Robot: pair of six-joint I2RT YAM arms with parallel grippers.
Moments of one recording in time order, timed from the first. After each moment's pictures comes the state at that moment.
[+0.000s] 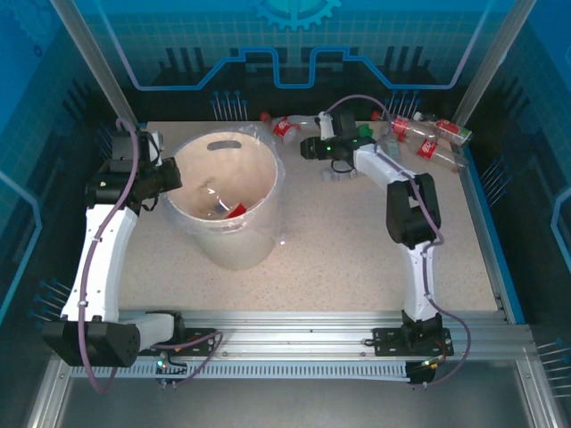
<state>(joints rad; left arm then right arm) 0.05 1.21 1.38 -0.95 0.05 -0.27 0.31 2.20 1.82 -0.32 -0.31 0.19</state>
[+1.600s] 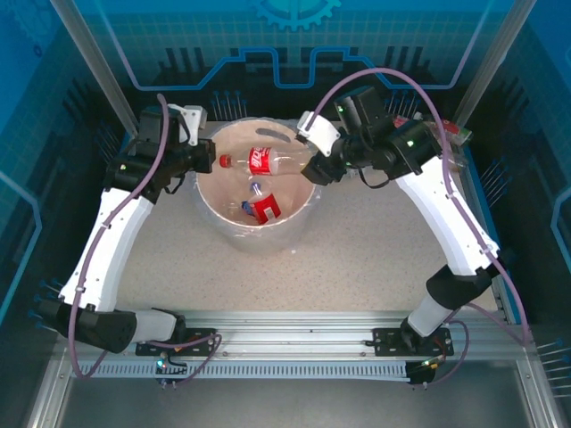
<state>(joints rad) -0.21 1.32 1.60 -0.90 0.08 -0.15 0.64 1.66 2.17 -1.29 -0.14 -0.42</state>
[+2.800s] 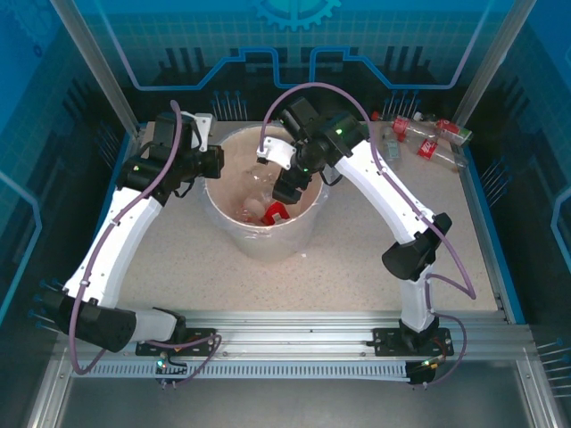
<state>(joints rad) -0.25 1.33 1.52 -0.86 0.06 -0.20 0.73 1.99 2.38 -1.45 -0.12 -0.50</state>
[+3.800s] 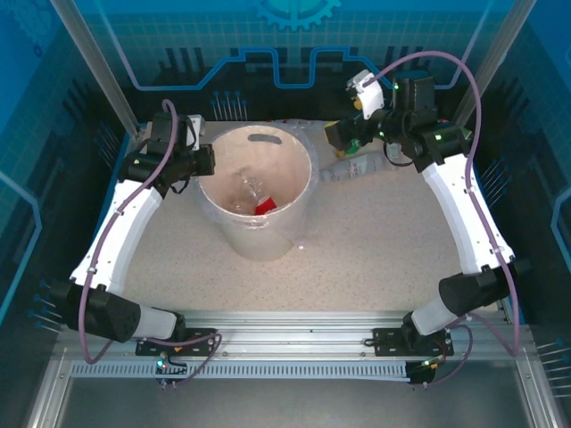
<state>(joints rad) -0.15 1.38 1.50 -0.86 0.05 -0.25 0.28 1.57 1.88 -0.79 -0.36 -0.20</state>
